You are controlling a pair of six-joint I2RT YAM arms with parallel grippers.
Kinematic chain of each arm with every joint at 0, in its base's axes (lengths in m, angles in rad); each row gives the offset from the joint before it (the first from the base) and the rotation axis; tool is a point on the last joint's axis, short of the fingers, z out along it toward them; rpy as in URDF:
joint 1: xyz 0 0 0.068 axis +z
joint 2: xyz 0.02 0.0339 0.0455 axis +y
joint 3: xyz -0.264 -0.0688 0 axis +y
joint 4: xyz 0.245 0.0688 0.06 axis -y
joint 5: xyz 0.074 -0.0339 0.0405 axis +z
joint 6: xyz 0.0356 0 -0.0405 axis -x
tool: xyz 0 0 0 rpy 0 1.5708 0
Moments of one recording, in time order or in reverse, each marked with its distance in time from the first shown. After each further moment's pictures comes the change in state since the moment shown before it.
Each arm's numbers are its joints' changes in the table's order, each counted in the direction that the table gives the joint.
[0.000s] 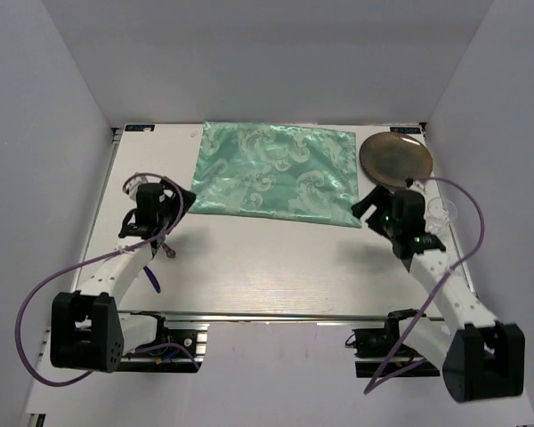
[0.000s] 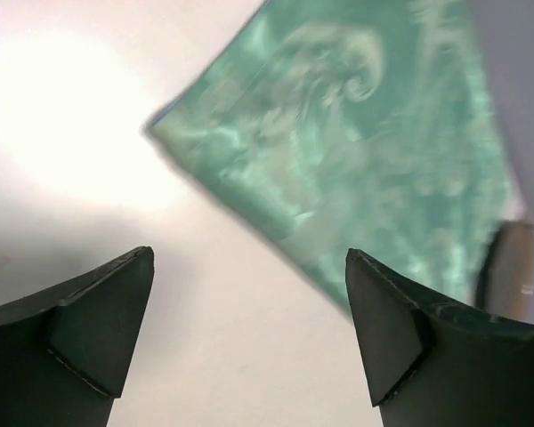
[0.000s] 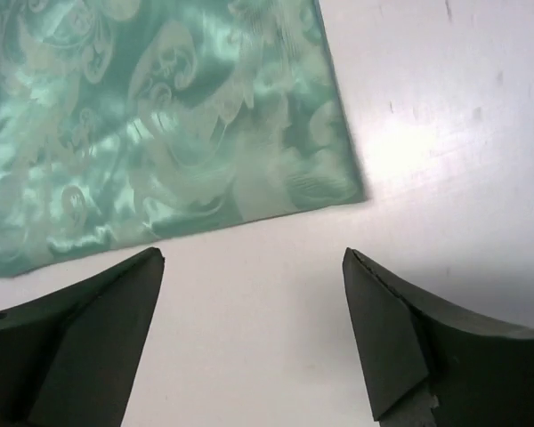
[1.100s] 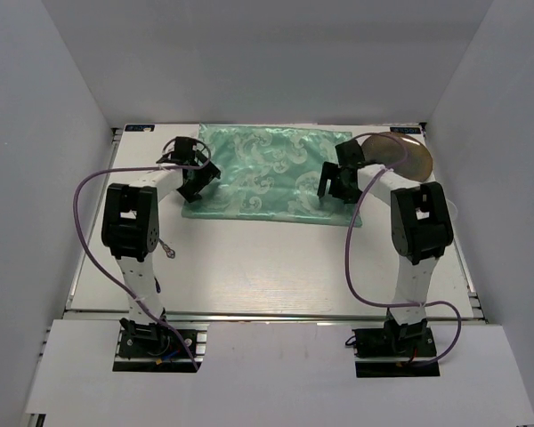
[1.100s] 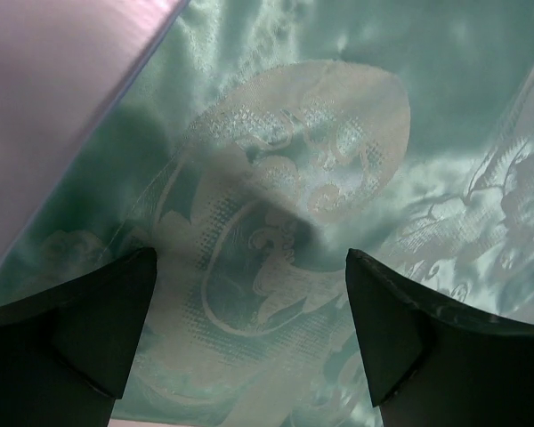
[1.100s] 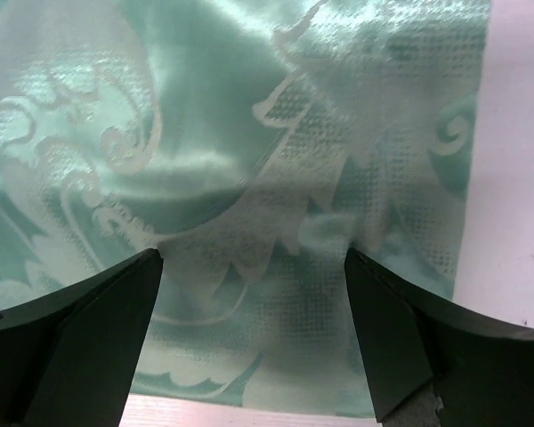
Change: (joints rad) left arm -0.047 0.845 -0.748 -0.367 -0.051 -0.048; right arm 0.129 0.907 -0.679 -0.253 -0.026 0.253
